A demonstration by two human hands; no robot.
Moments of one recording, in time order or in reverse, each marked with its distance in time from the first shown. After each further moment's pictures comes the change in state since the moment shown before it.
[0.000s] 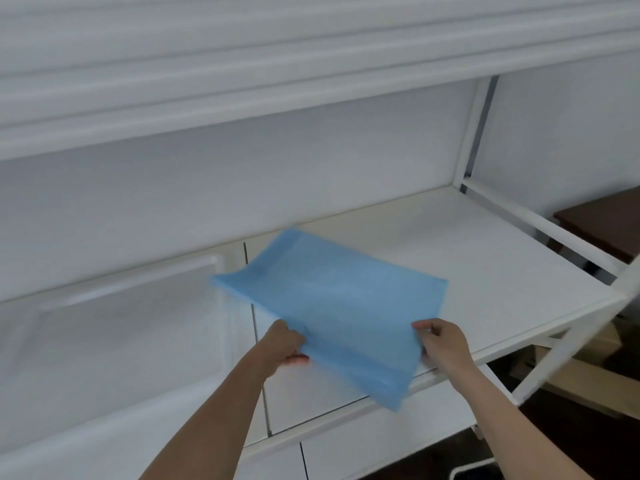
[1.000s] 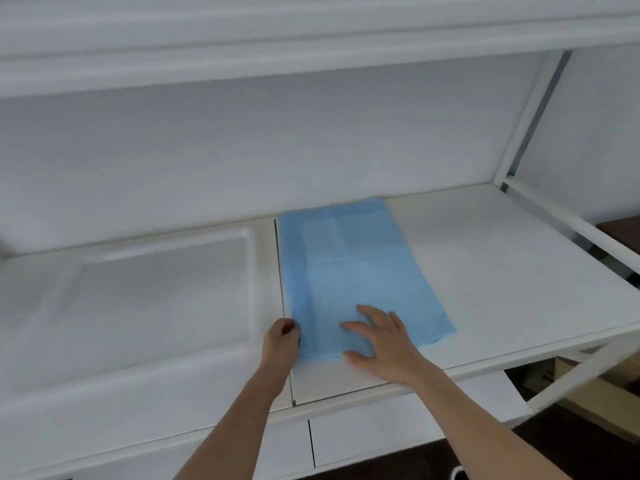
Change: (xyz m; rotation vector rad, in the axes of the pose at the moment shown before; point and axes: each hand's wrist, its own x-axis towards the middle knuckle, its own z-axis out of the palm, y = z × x) left_hand -0.016 -0.060 -0.020 -0.134 0.348 0.141; right_hand -0.033 -0.008 0.095 -0.829 -0.392 -0.770
